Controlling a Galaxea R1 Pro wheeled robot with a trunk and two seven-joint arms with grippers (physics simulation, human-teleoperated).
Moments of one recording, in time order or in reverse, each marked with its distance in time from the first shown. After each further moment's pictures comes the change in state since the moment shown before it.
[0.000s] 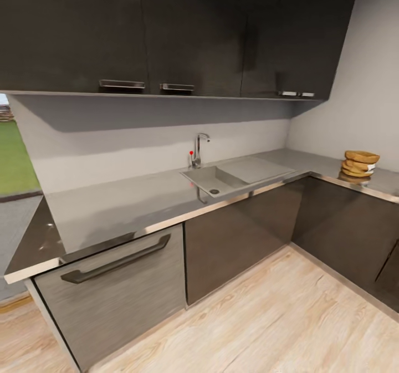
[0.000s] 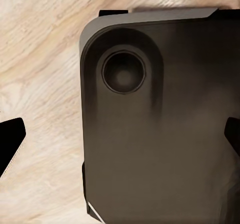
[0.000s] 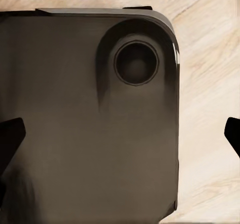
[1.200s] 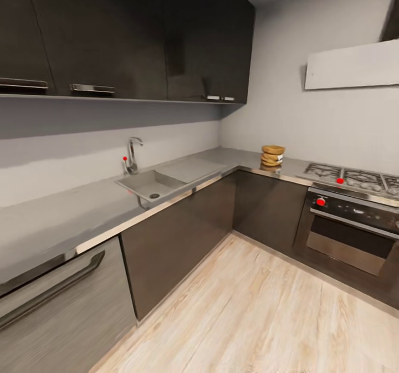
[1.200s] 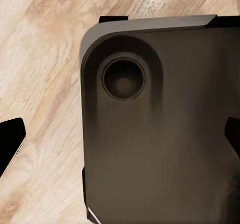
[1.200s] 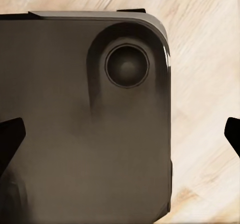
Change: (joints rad) left arm 0.000 0.000 0.000 0.000 0.000 0.000 0.000; right arm 0.000 -0.011 -0.002 0.006 -0.002 0.004 0.000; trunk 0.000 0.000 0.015
